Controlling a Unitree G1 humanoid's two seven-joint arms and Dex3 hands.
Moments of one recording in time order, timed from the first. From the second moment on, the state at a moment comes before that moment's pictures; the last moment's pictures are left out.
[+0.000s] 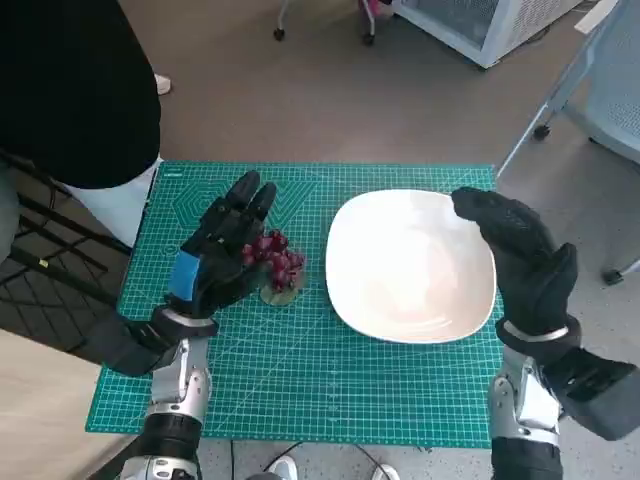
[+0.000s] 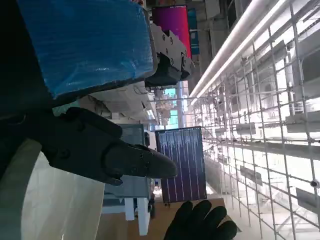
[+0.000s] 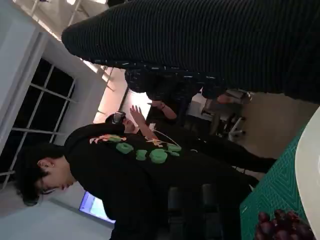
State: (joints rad) left arm -0.43 0.08 0.21 0.57 -0.37 -0.59 -0.60; right arm -0.46 -0.14 -0.17 0.41 0.39 -0.71 0.58
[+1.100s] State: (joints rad) left arm -0.42 0.07 0.20 0.56 -0.36 -0.60 -0.58; right arm -0.46 -0.15 -0.19 0.42 0.42 -0.71 0.63
